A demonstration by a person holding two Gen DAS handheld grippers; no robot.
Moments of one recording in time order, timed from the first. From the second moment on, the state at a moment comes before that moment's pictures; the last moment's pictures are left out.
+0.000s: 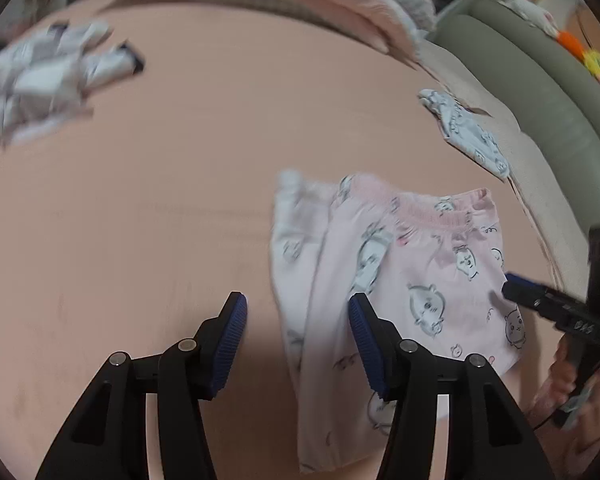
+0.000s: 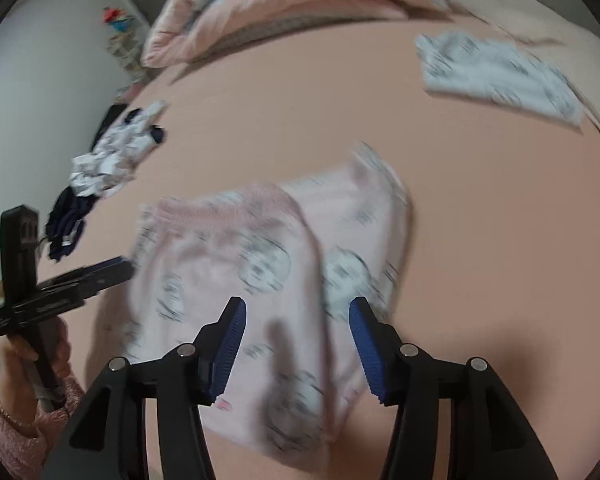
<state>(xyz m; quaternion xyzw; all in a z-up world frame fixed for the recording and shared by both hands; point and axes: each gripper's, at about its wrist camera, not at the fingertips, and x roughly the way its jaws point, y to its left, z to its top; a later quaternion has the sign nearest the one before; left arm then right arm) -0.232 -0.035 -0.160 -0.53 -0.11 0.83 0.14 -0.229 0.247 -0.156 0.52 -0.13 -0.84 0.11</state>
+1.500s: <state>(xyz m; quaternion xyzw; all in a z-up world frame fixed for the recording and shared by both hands) -0.163 0.014 -0.059 -0.46 -0.11 0.85 0.23 -0.169 0.239 -0.069 0.44 -0.20 -0.86 0.13</state>
